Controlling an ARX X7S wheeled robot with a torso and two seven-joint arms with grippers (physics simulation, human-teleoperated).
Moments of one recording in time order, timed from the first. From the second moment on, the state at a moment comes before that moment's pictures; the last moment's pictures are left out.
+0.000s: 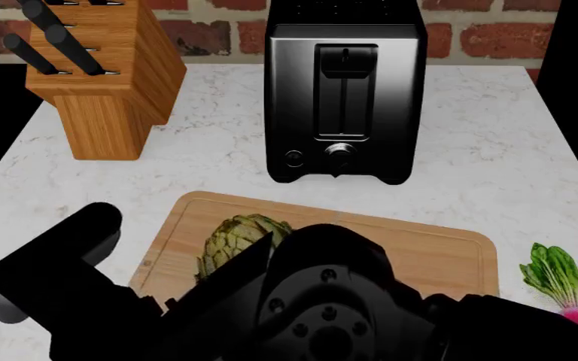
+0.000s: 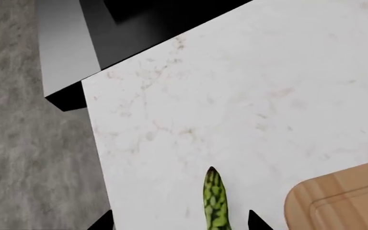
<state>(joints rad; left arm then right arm) -1.46 -0.73 0.45 0.05 -1.49 -1.08 -0.63 1.37 0.25 -1.10 -0.10 1.96 1.06 0.52</state>
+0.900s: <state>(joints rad) -1.44 -0.73 0.46 0.05 -1.50 -1.07 -0.63 1.27 0.29 -1.12 -0.09 1.90 1.03 0.46</state>
